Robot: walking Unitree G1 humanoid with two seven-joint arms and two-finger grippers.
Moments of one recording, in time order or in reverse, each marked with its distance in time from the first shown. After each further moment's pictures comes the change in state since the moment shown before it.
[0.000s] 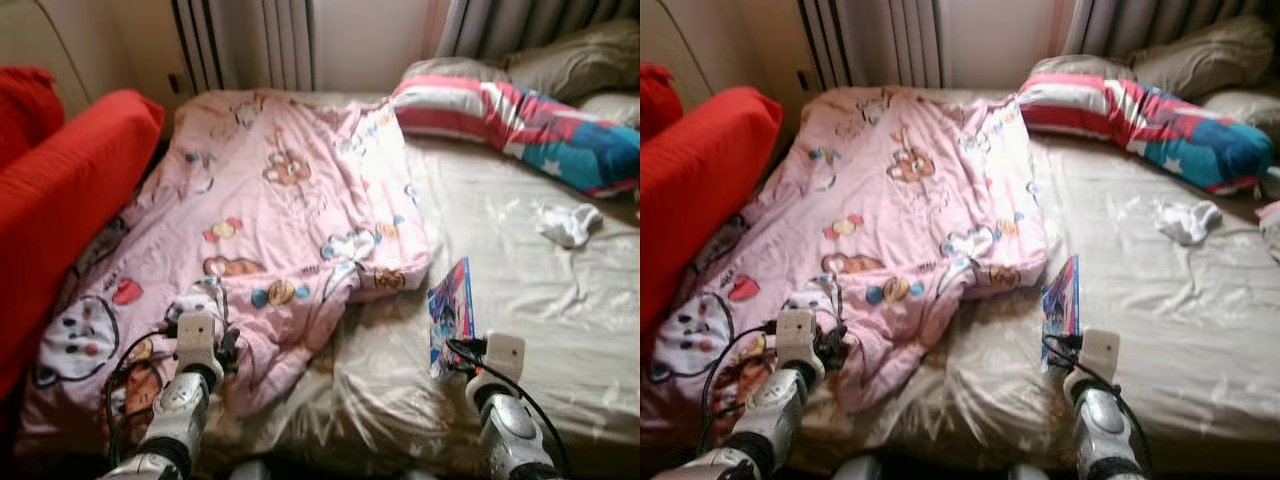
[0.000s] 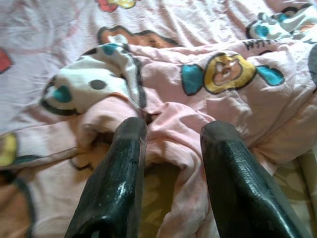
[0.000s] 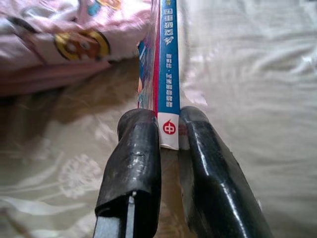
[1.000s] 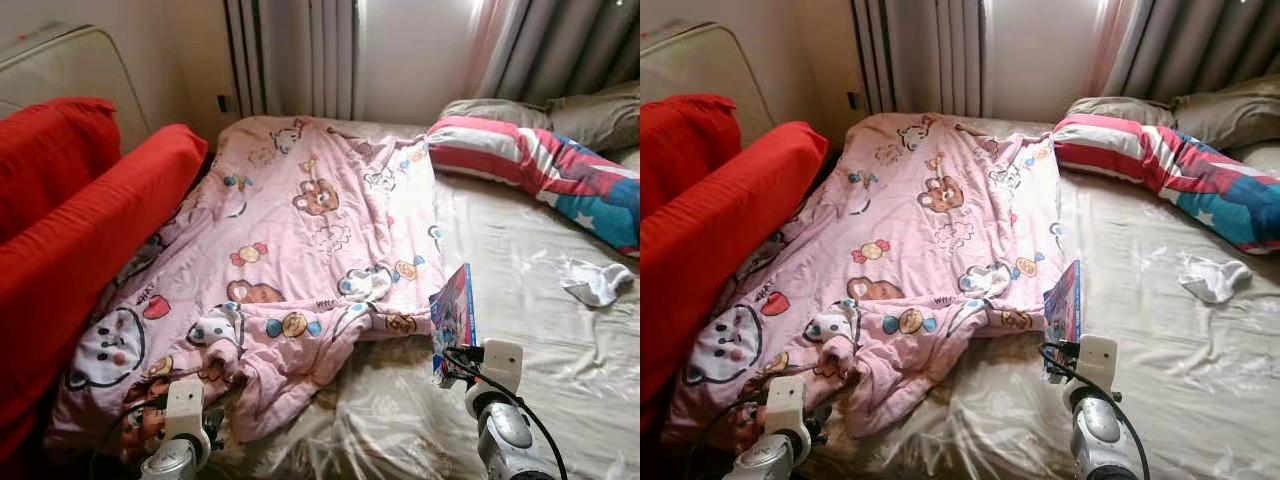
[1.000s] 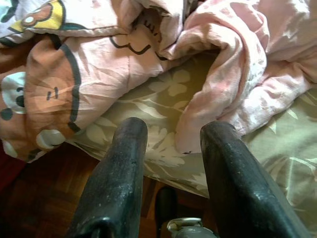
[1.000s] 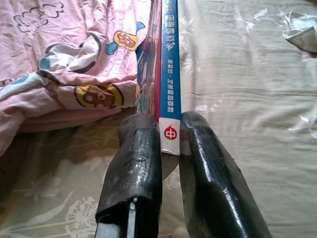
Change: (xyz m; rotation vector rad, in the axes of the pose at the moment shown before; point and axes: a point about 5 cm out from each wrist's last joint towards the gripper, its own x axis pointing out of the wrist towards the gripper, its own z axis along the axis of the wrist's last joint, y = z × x) left arm -0.039 0.014 -0.077 -0.013 0.340 0.089; right arm -0.005 -0.002 -0.010 -0.022 0.007 -0.052
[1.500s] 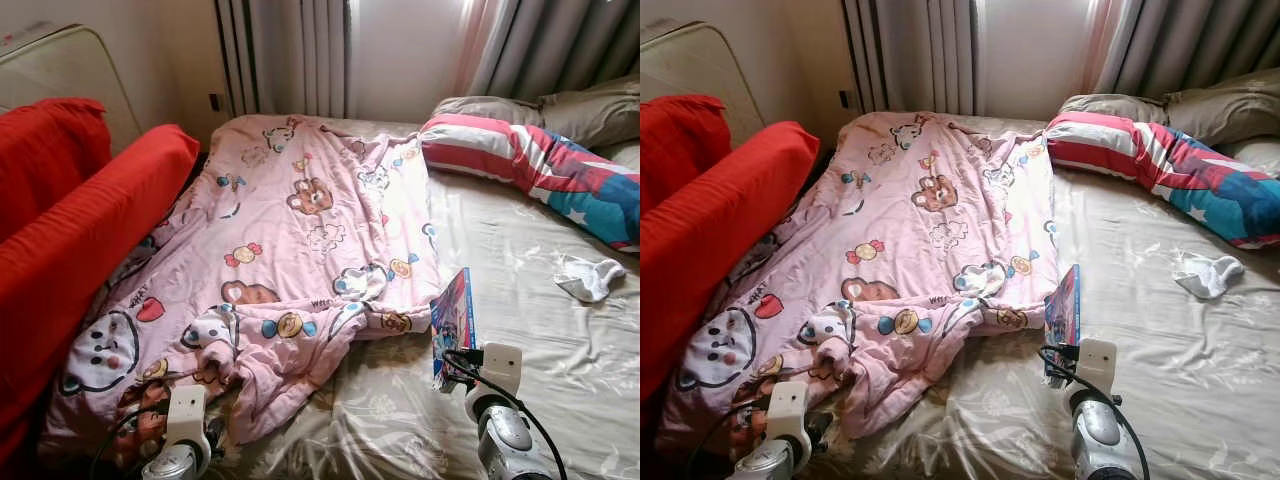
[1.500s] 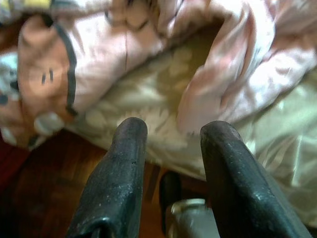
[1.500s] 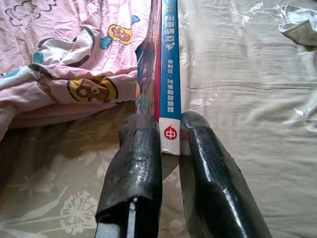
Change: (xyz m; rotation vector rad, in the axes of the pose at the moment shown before) left arm -0.004 0.003 -0.015 0.017 0.072 0.013; right arm -0.001 0.000 -0.003 -0.005 0.012 0.001
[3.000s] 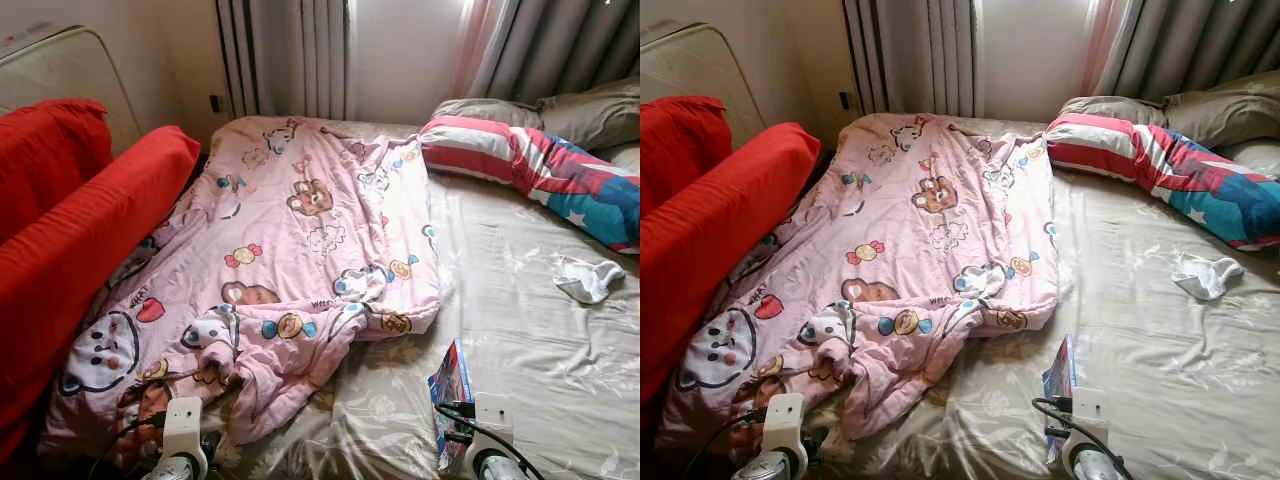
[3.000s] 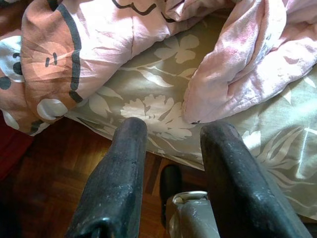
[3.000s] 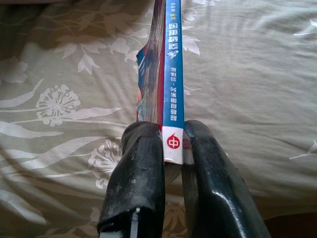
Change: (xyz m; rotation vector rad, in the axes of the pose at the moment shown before) left arm -0.001 0.003 -0.005 -0.014 0.015 0.014; right arm -0.029 -0.010 -0.064 -0.078 0.326 -0.047
